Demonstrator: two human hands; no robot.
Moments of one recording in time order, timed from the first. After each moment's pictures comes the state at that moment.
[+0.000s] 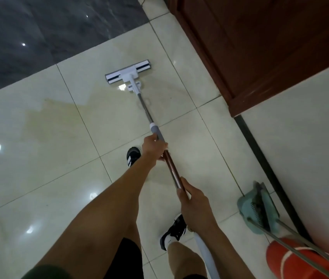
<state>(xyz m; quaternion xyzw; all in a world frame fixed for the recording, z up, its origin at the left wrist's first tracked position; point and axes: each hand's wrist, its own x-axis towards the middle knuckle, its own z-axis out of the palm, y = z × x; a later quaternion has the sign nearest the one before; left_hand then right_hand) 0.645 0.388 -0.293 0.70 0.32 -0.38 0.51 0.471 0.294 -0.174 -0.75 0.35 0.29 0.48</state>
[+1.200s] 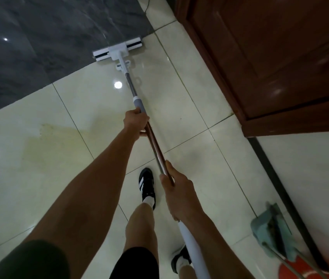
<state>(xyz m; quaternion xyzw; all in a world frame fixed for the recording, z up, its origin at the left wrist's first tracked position) 0.961 0.451 -0.327 0.73 0.33 -0.34 0.50 0.753 0.365 -0.192 -0.74 0.32 0.29 0.51</state>
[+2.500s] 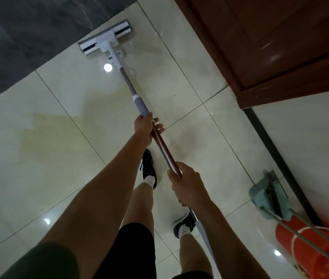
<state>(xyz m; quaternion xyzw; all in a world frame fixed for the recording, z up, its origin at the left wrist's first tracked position) 0.868 0.423 -0.341 0.56 0.42 -0.37 0.61 0.696 0.347 -0.204 -0.72 0.39 0.35 0.46</state>
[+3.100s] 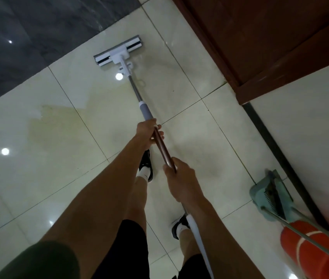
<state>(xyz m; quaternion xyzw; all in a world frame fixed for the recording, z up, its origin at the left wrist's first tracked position) 0.746 0.411 -0.317 0.56 0.41 -0.38 0.61 0.585 0.331 -0.199 -0.73 0.35 0.30 0.51</state>
